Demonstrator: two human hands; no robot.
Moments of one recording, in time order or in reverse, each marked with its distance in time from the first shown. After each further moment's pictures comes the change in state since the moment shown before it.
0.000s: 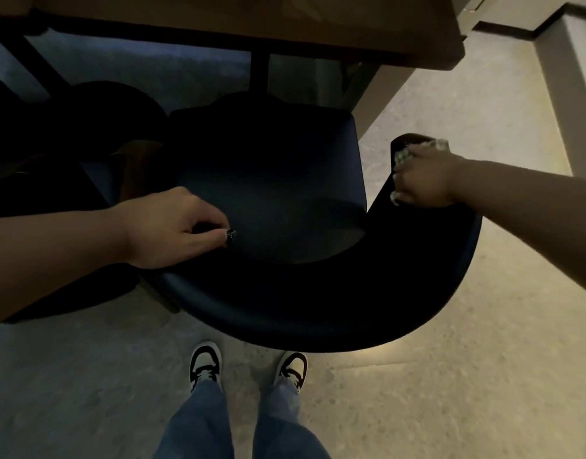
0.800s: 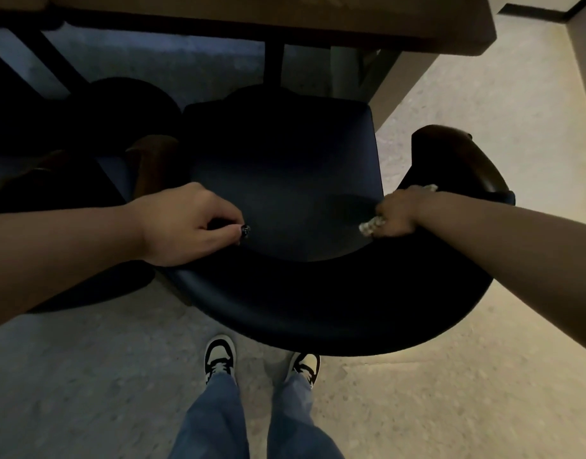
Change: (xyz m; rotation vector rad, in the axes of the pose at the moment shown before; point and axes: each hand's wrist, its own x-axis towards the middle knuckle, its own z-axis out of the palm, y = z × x) left_hand -0.002 0.005 -0.003 -0.035 -0.019 -0.030; right_hand 0.042 -0.072 0.009 0.409 -0.289 0.098
